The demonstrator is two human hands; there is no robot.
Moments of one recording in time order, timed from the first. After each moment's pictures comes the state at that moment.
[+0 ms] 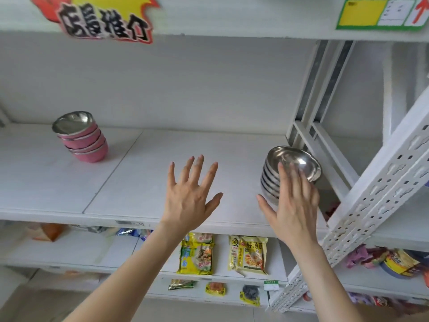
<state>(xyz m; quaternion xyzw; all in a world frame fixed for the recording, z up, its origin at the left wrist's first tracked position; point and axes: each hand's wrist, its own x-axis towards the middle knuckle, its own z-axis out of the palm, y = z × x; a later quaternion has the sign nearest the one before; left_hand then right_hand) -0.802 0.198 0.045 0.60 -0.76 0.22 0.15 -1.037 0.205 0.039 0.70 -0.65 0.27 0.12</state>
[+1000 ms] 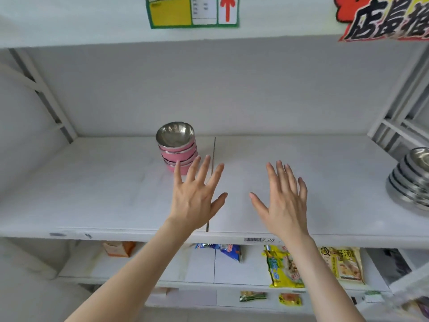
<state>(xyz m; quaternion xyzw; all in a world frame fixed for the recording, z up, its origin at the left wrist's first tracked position) -0.454 0.170 0.046 0.57 -0.76 0.26 0.14 -0.670 0.170 0.023 0.72 -0.64 0.26 0.10</state>
